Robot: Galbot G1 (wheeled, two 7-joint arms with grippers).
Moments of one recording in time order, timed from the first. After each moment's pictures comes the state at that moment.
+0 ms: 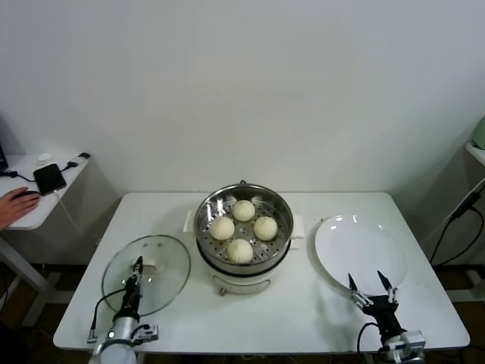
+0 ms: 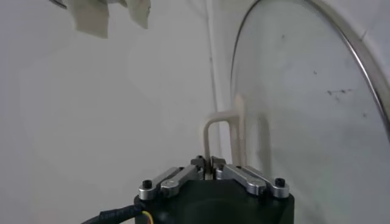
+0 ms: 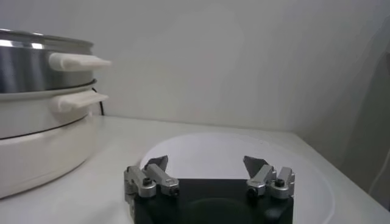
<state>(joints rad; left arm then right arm) 1.30 -1.29 -0.51 -1.37 1.36 0.12 -0.39 -1.55 1.17 0.60 1.68 0.33 0.18 -0.05</state>
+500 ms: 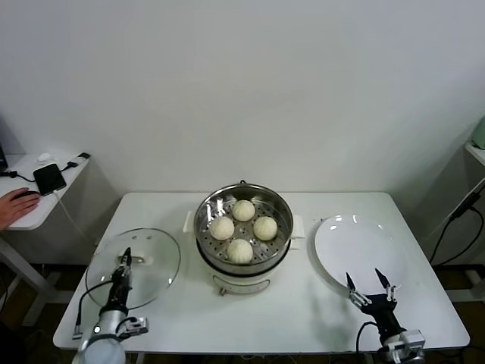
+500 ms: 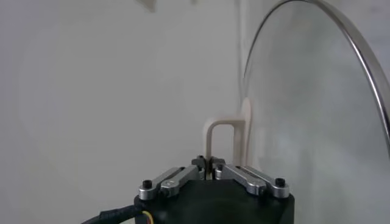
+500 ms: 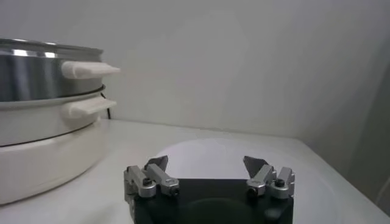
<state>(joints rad) 1.38 -1.24 -0.55 -1.58 1.25 0.16 -0.28 -1.56 1.17 0.60 1.72 0.31 0.17 -0.05</state>
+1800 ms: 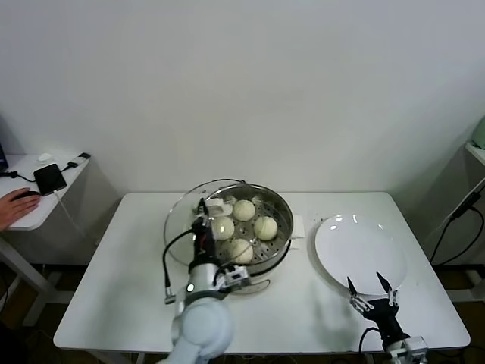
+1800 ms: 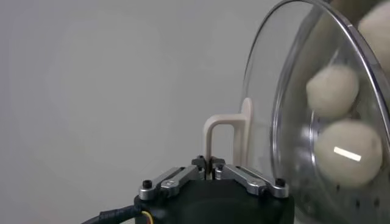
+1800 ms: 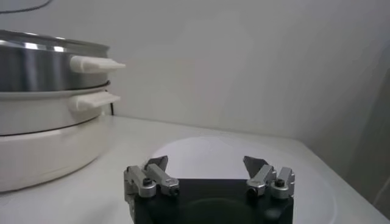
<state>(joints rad) 1.14 -1.45 0.01 -2.00 1.46 0.74 0.15 -1.59 1.17 0.62 1.70 0.29 0.21 -0.08</state>
